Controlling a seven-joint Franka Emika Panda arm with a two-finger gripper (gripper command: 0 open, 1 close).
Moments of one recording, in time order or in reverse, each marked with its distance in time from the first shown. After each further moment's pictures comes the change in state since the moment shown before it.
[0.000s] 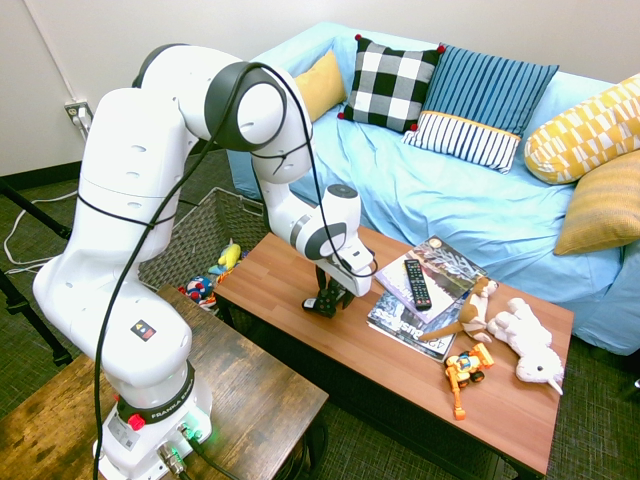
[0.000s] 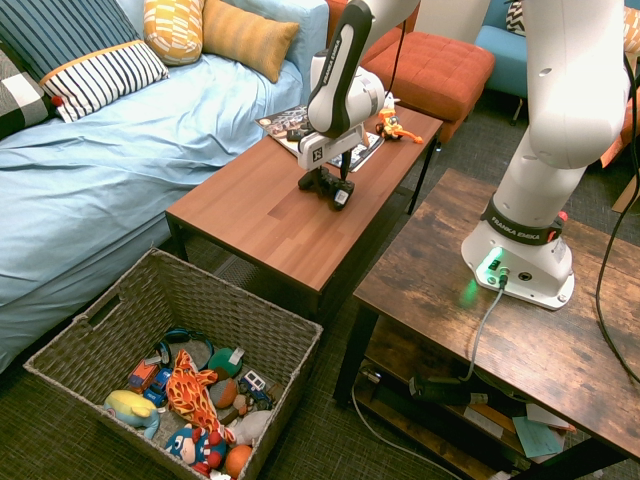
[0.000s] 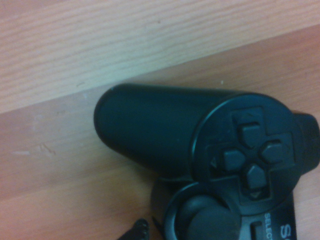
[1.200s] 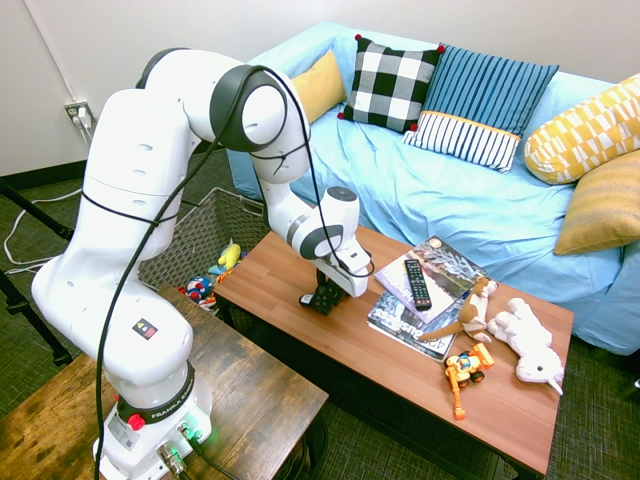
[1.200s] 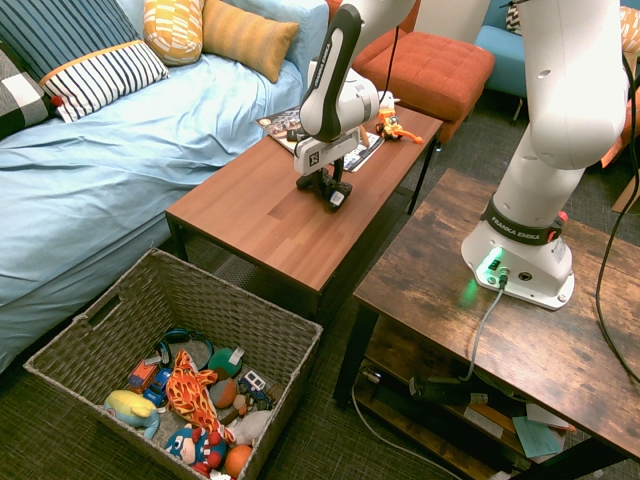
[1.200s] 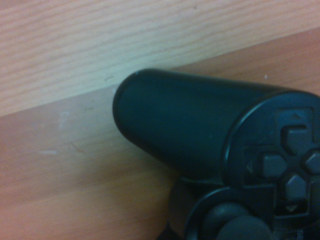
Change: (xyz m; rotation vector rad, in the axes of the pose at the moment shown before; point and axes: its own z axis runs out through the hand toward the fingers) arm -0.008 -0.013 -0.001 0.017 -0.034 -0.014
